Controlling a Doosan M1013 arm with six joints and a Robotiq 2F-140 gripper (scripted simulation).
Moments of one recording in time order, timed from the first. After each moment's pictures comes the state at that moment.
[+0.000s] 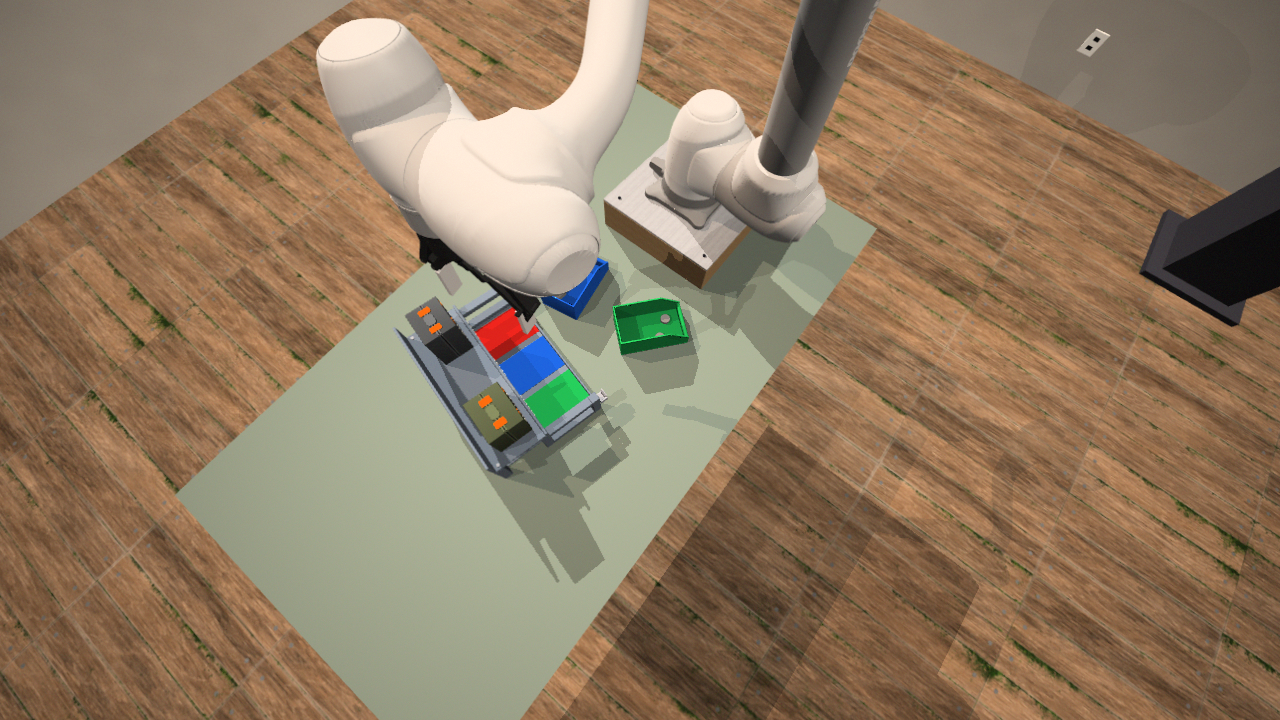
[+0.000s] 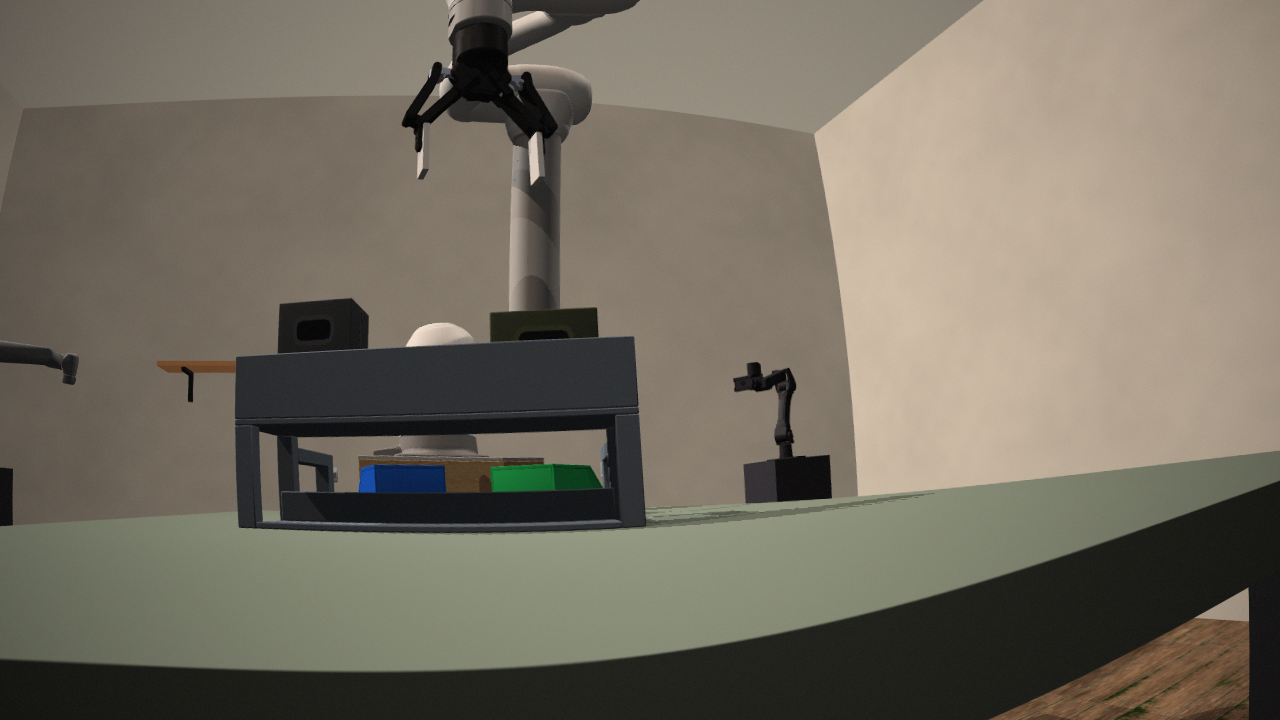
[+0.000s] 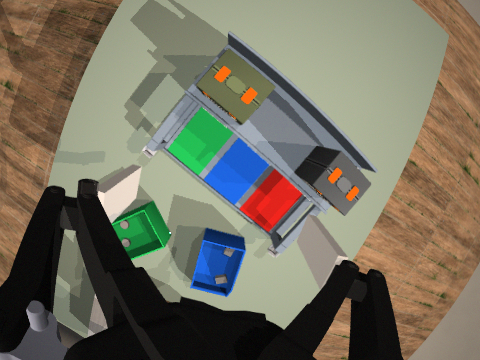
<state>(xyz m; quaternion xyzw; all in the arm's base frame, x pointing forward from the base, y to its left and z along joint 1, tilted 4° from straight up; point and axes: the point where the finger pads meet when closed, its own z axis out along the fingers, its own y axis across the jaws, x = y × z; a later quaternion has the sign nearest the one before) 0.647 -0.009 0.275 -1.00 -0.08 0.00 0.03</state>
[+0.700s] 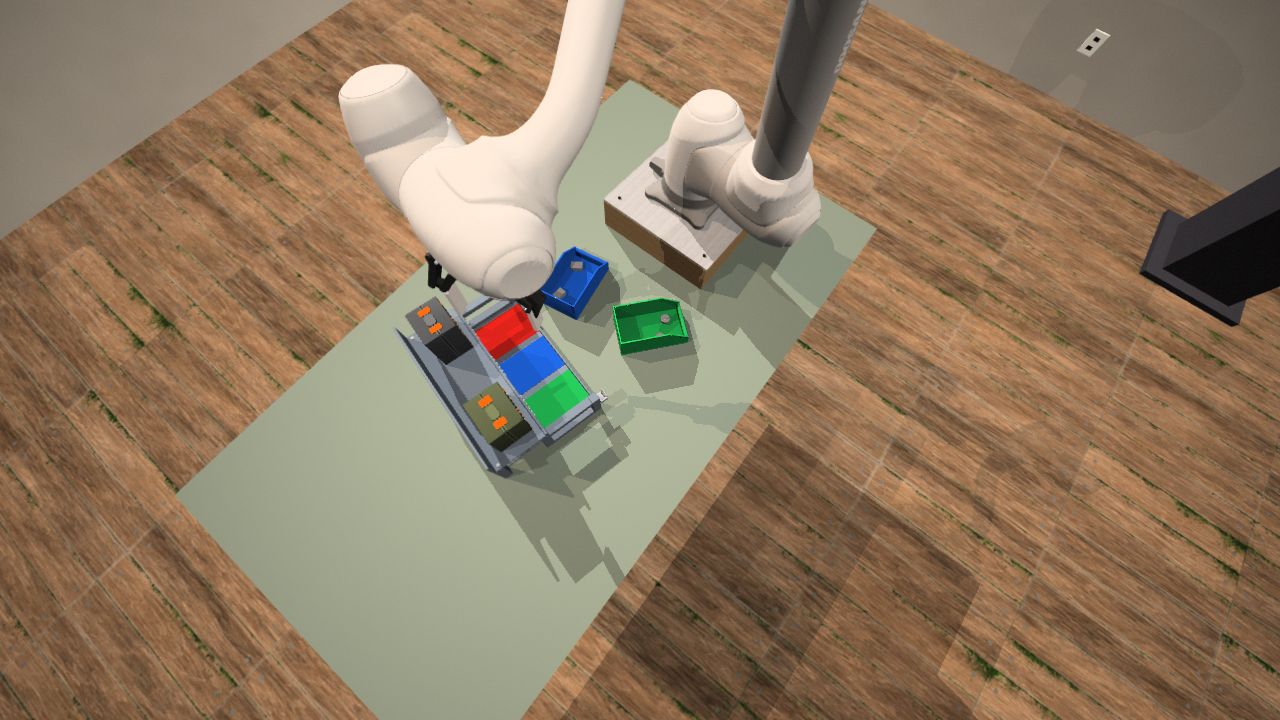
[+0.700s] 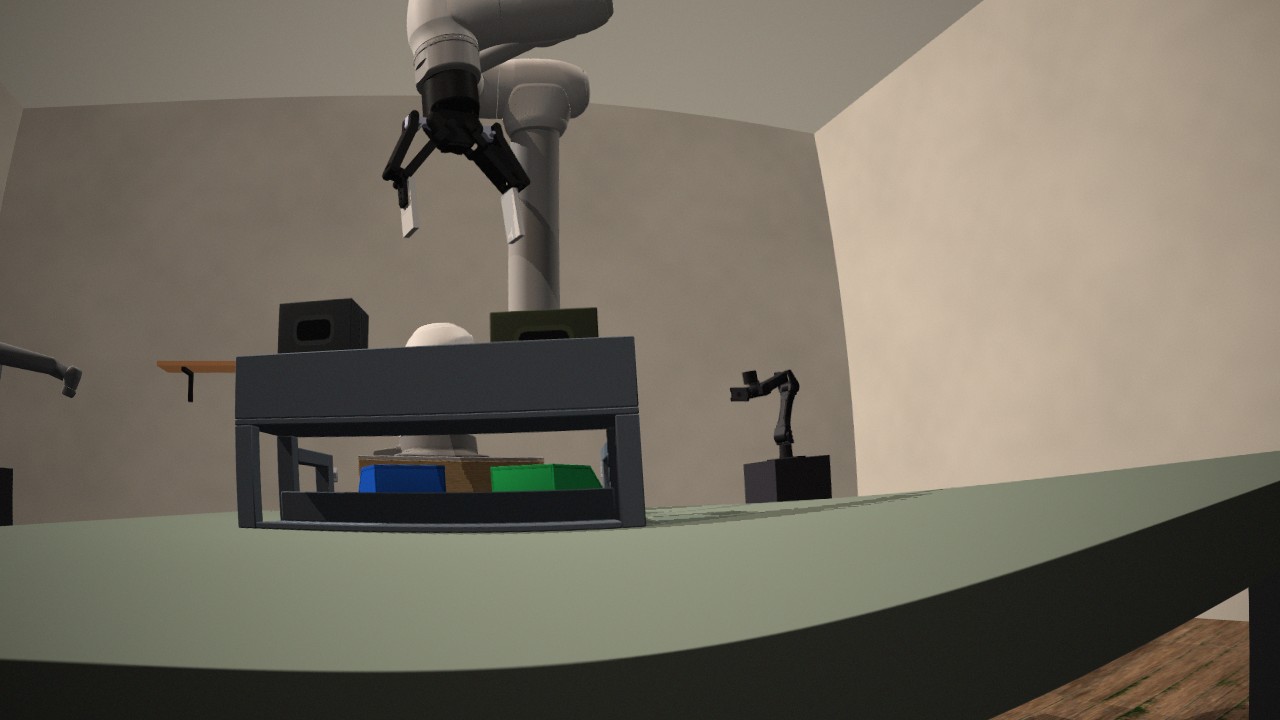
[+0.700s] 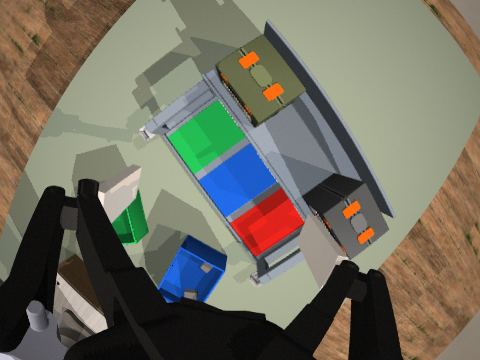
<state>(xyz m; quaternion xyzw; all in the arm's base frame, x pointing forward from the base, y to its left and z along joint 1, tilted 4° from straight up) 0.632 -0.024 0.204 -0.98 -0.20 -0.02 0.07</state>
